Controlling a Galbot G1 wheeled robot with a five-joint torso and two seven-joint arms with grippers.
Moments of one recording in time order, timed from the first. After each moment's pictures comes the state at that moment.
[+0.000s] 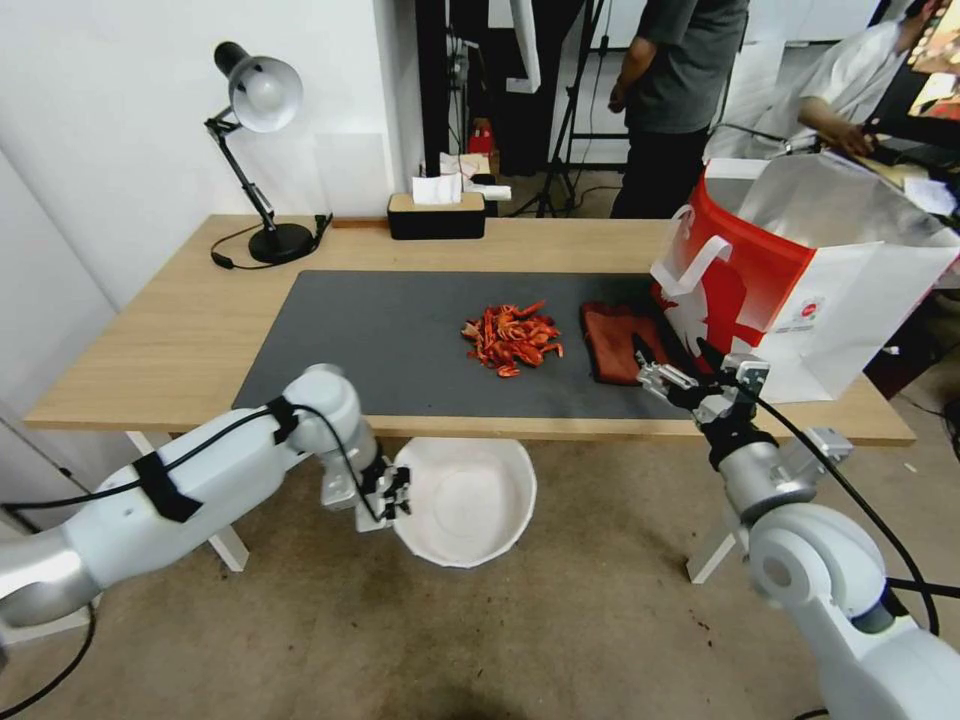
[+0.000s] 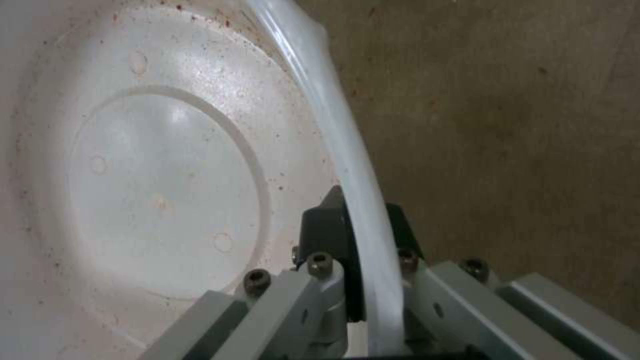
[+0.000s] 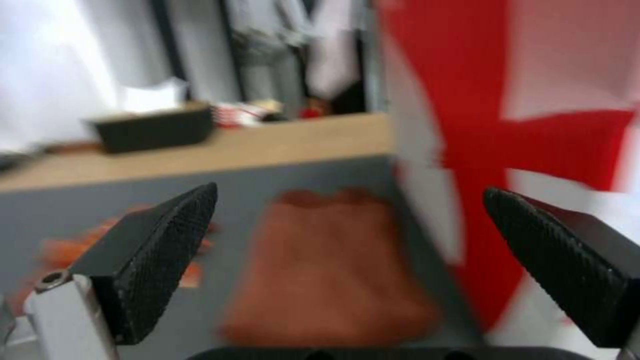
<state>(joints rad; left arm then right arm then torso) 0.29 -0.87 0.58 -1.56 0.67 -0.73 1.13 -1.28 0.99 0.49 2.08 0.68 -0.20 0.30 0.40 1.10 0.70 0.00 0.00</state>
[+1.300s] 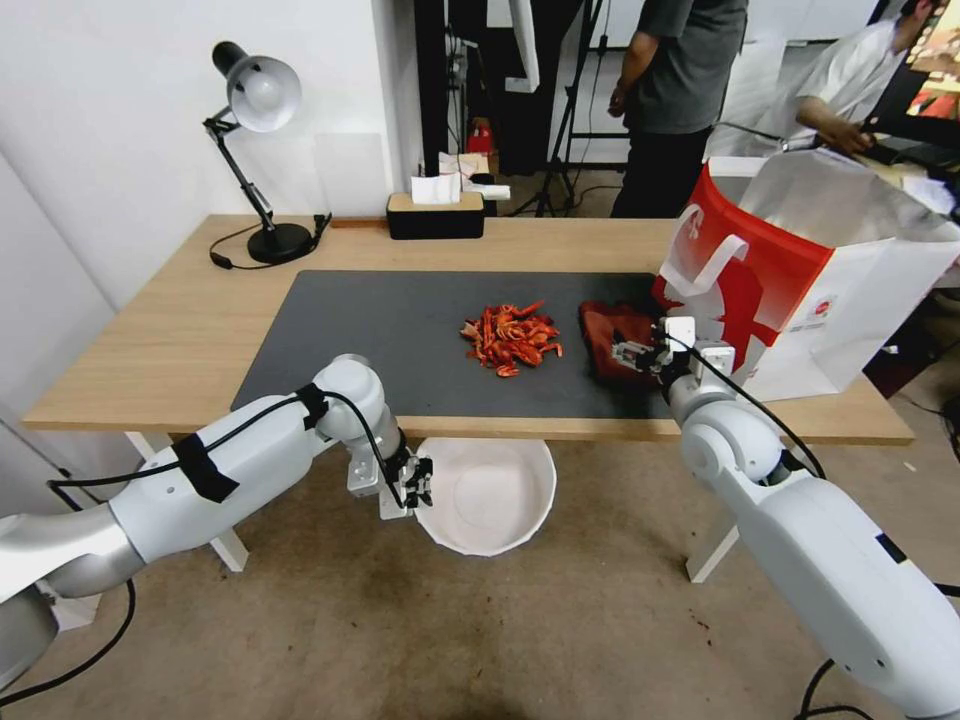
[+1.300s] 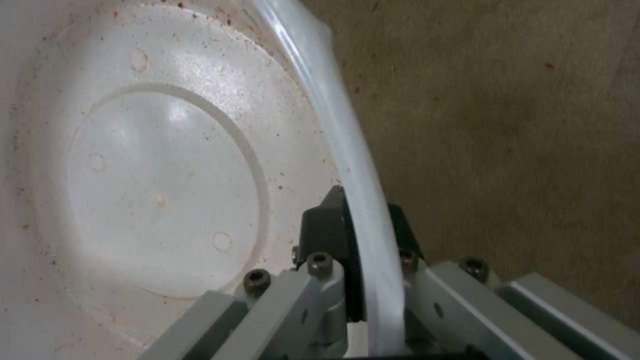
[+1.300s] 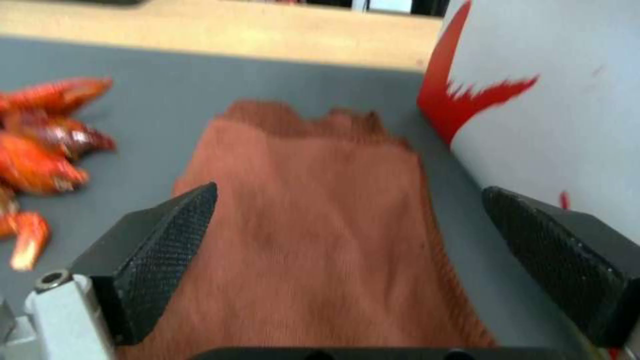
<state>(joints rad) 0.29 -0.89 0.57 -1.52 0.68 -0.75 1.13 -0.82 0.95 0.12 1.74 0.71 -0.43 0.45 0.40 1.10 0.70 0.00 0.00</state>
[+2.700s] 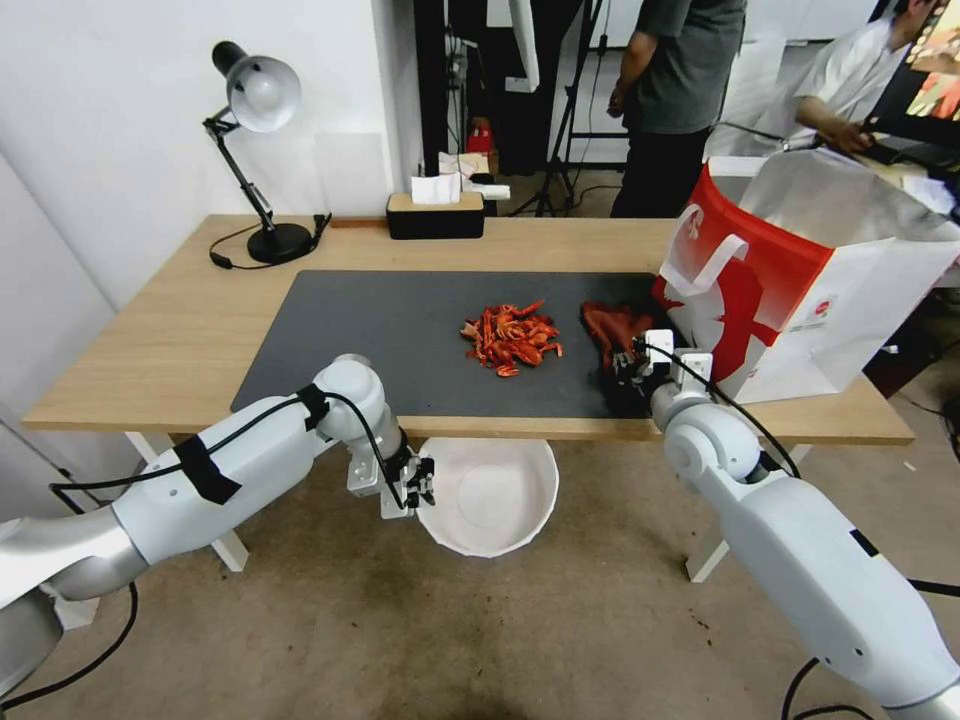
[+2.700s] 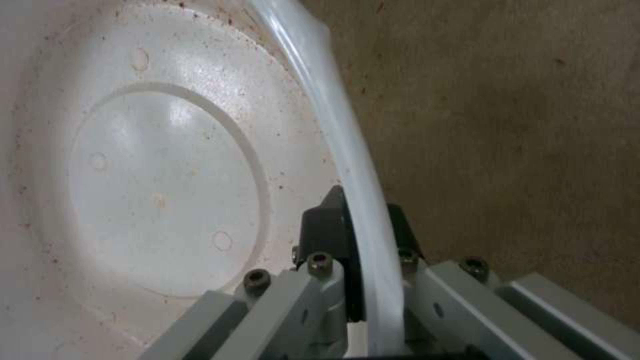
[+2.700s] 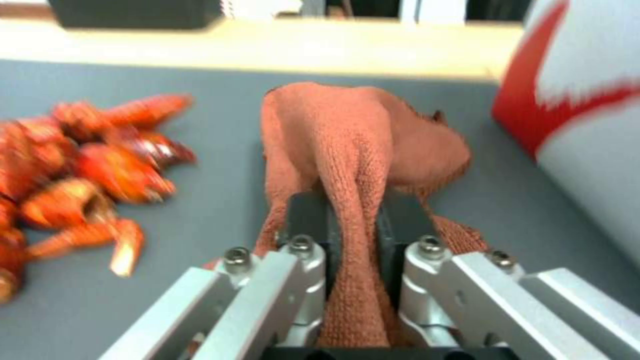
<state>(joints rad) 0.31 -0.90 0.55 -1.52 0.71 -0.78 1.11 -0.81 0.95 0.11 1.70 0.73 -0.33 0.30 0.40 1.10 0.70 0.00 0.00</state>
